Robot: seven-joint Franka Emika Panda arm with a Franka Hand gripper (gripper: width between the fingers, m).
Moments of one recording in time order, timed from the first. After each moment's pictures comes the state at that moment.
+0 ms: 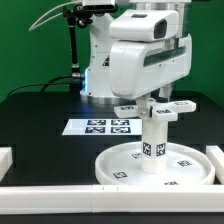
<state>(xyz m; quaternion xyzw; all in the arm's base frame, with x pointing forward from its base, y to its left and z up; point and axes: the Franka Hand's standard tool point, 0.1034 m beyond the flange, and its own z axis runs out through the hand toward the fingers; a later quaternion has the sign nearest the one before) 0.572 0.043 0.104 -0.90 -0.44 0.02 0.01</state>
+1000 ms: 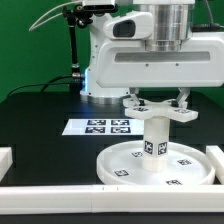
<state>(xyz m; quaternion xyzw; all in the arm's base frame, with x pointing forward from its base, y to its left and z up) 0.568 0.050 0.103 -1.00 0.06 0.03 0.00</state>
